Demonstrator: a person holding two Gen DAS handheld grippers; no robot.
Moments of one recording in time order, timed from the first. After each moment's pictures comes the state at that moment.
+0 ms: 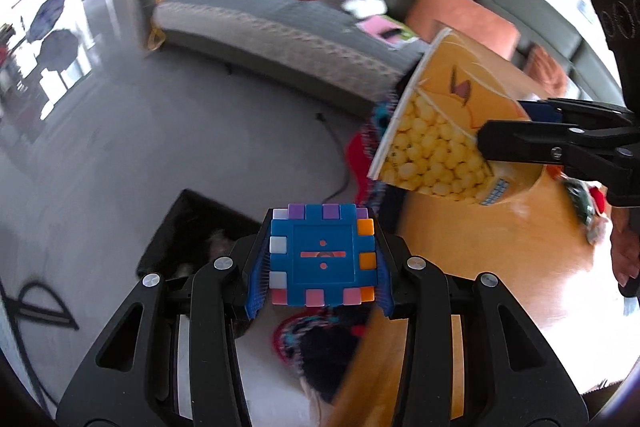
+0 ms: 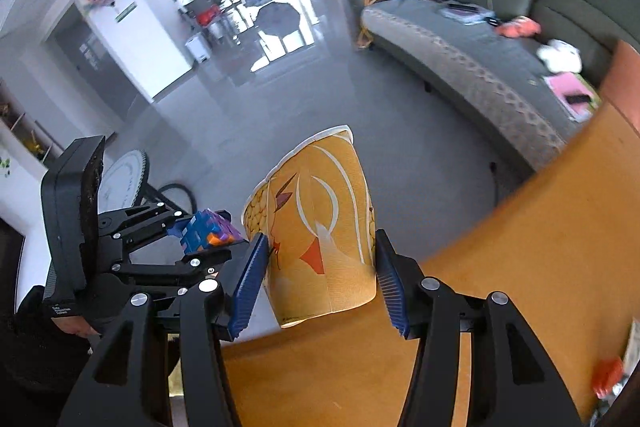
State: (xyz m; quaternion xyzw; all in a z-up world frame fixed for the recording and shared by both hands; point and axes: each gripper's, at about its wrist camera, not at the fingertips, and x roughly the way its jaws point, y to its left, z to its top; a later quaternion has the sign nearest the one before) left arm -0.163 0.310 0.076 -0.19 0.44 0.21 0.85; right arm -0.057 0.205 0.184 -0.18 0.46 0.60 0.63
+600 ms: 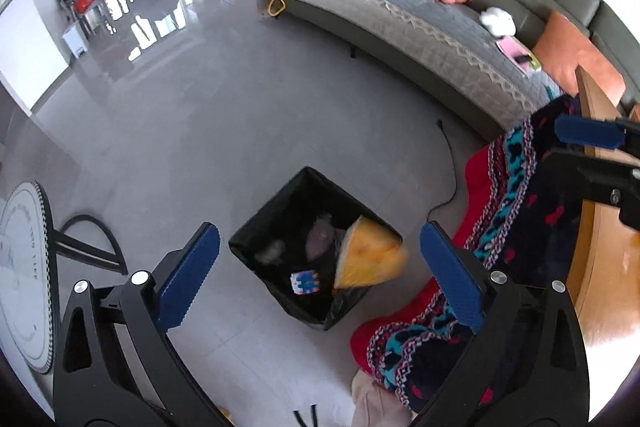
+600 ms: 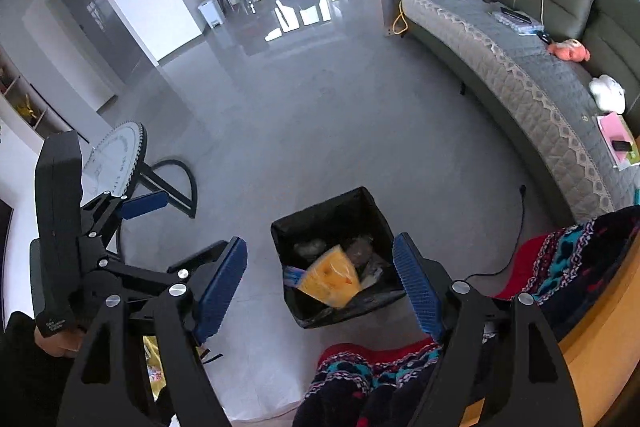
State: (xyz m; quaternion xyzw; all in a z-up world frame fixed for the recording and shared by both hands) left arm -0.238 0.441 0.053 -0.22 0.45 0.37 0.78; right arm -0.119 0.345 0.163 -0.23 0.46 0.60 0.61
